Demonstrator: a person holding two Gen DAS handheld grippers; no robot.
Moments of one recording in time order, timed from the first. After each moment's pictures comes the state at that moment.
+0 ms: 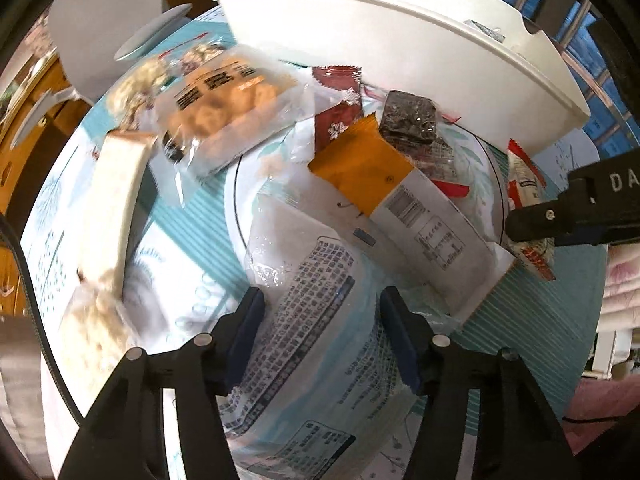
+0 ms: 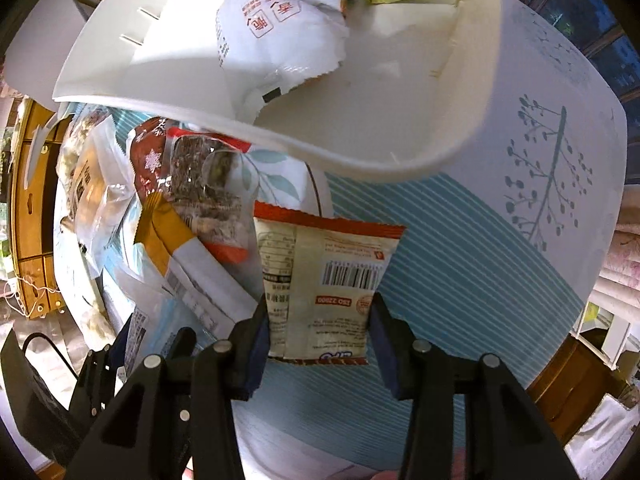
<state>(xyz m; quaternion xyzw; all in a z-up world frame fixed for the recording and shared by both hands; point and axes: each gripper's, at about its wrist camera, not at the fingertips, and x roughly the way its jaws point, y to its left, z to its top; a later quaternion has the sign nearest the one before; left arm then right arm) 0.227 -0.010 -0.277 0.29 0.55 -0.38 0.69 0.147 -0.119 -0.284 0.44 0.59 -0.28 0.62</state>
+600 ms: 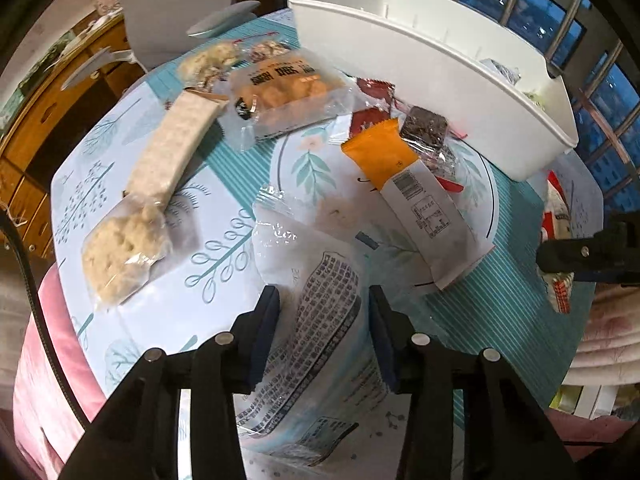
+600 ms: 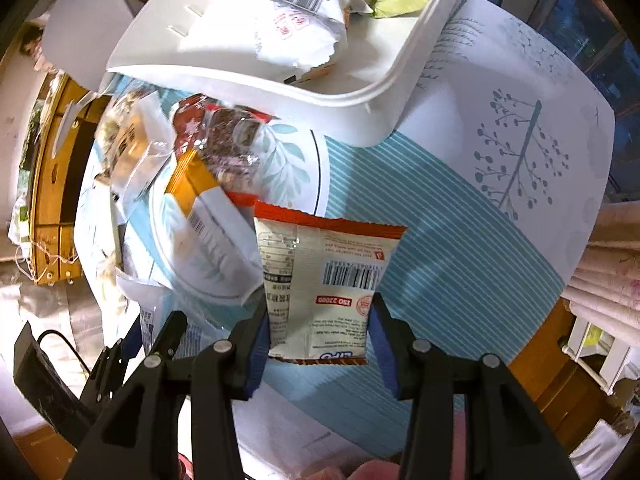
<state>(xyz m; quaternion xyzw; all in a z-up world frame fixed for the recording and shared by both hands) 0.214 0.059 -0.246 0.22 0.55 -0.31 0.75 0.115 -0.108 -0.254 0.41 0.59 -0.23 0.66</state>
